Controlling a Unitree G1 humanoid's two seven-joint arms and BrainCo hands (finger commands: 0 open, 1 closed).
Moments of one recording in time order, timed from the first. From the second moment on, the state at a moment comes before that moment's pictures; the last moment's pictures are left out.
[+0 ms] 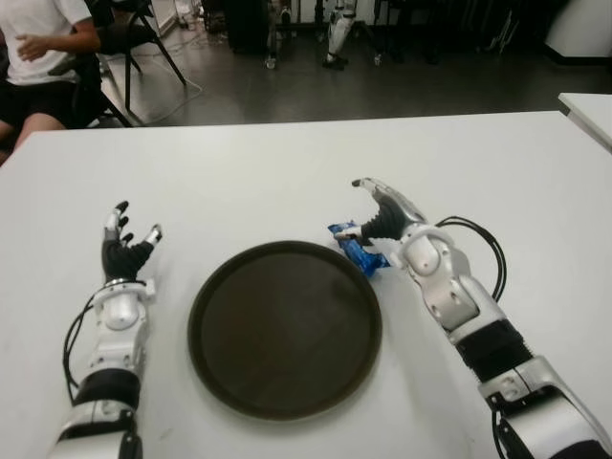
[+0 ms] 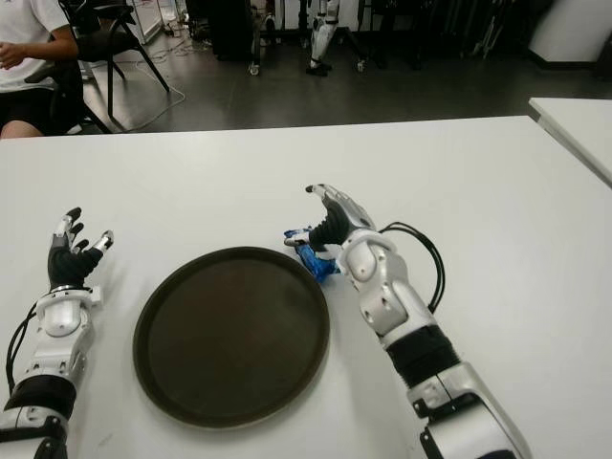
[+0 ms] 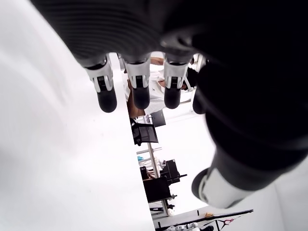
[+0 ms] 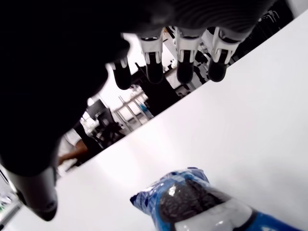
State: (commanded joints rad) left arm -0.34 0.22 0.20 0.82 0.03 -0.35 0.24; right arm -0.48 -0.17 0.39 0.24 -0.60 0.38 0.12
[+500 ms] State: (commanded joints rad) left arm -0.34 0.22 0.19 0.80 0.03 -0.35 0.23; right arm -0.47 -0.18 0.48 0.17 -0.72 0.50 0.18
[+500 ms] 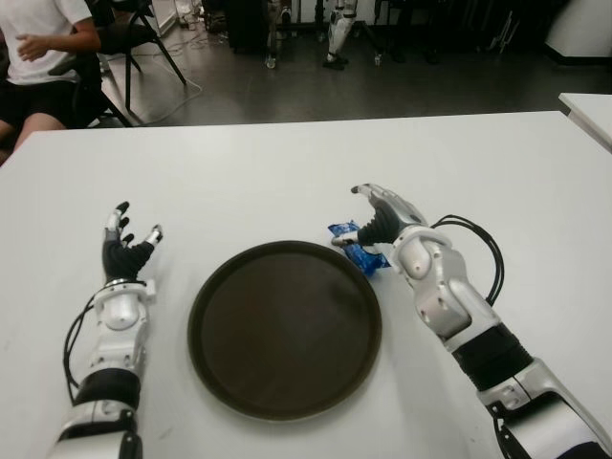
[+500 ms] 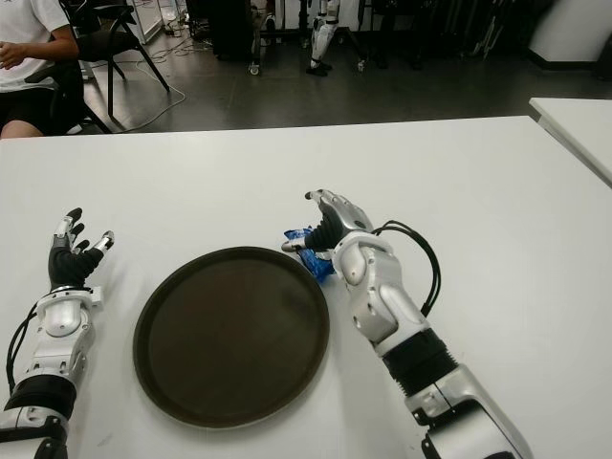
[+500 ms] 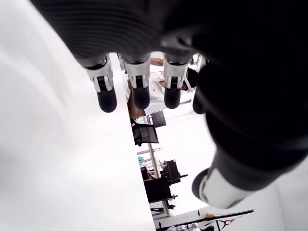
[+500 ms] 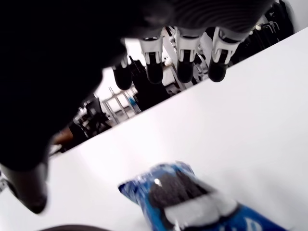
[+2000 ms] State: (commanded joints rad) left arm -0.33 0.23 0.18 0.80 0.04 -0.36 0.23; right arm -0.49 -0.18 0.55 0.32 -0.79 0.48 0.15
